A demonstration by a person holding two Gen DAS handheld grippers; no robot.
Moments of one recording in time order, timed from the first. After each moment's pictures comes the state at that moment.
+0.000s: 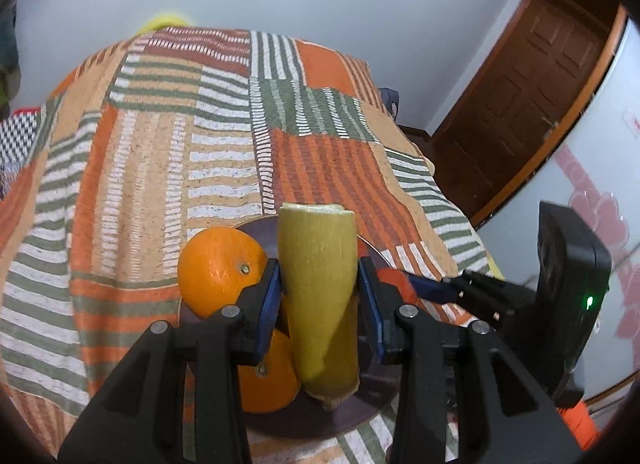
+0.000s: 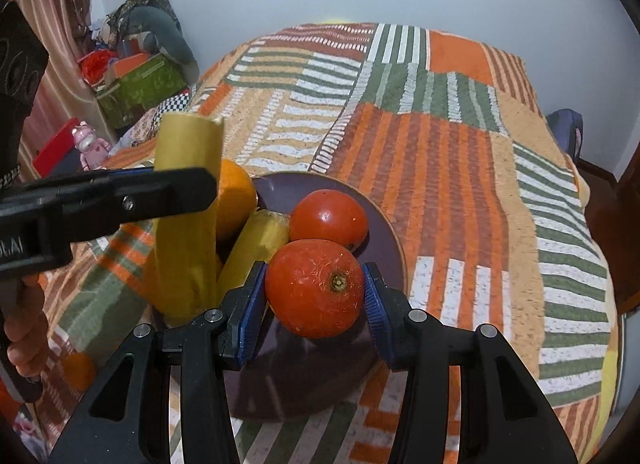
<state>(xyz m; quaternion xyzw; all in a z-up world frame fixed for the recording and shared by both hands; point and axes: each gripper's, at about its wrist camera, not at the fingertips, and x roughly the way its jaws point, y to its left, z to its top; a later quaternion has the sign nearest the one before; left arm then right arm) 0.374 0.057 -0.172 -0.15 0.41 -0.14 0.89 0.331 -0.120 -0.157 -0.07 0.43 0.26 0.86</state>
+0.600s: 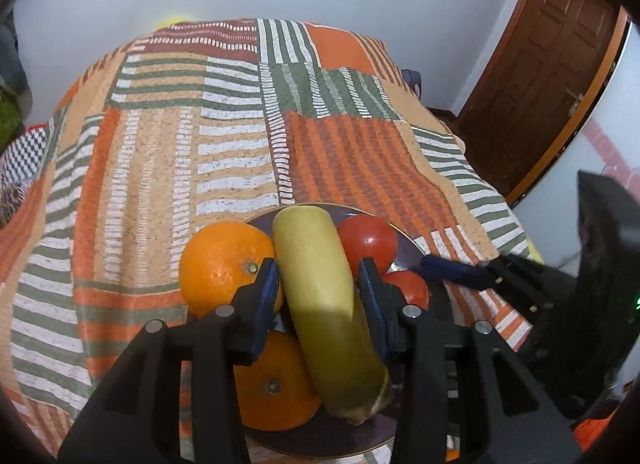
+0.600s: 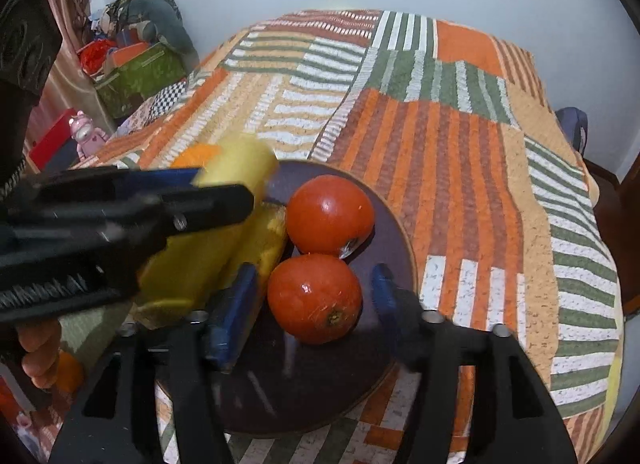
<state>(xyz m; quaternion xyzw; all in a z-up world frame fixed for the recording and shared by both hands) 0.383 0.039 -0.188 -0.08 0.43 -0.10 0.89 0.336 -0.117 -0.166 -0.09 0.43 0.26 0.86</state>
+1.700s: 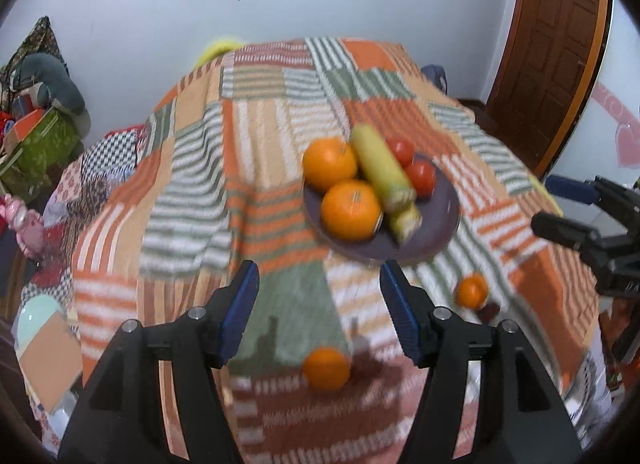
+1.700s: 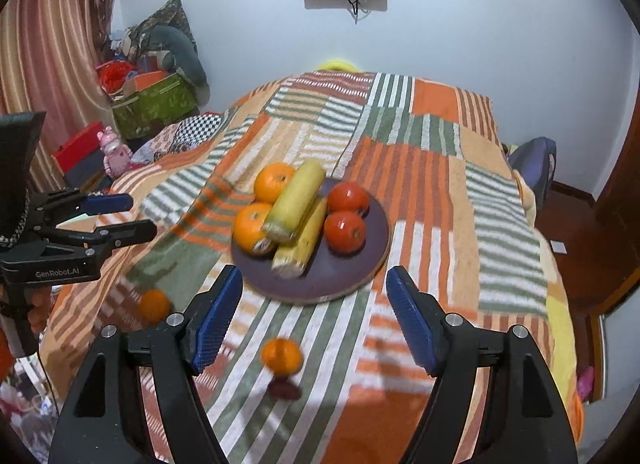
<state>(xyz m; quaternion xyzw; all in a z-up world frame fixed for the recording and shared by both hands) 0.206 0.081 -0.145 -0.01 0.42 -0.03 0.91 0.220 -0.144 -0.098 -0.09 0.38 0.25 0.89</state>
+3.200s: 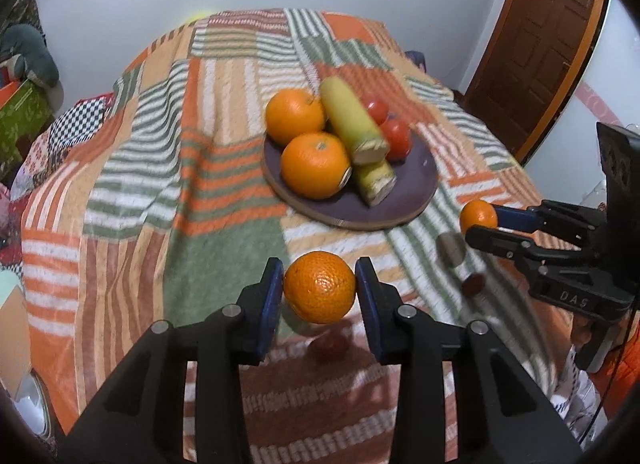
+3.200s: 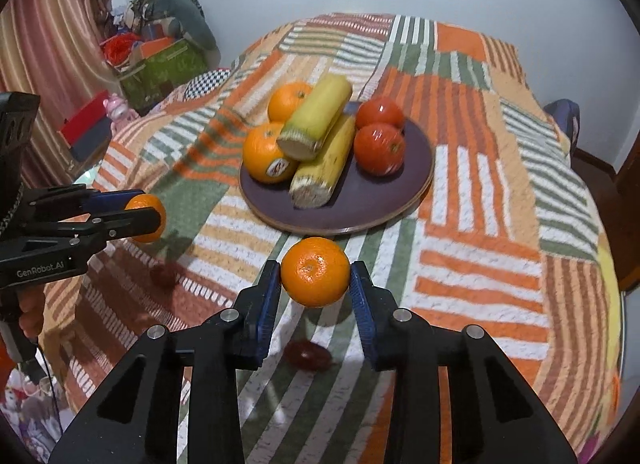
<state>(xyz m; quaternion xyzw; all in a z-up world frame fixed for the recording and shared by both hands) 0.209 0.065 -0.179 -0.05 0.44 -0.08 0.89 0.216 -0.137 -0.155 -0.08 0.43 0.27 0.86</state>
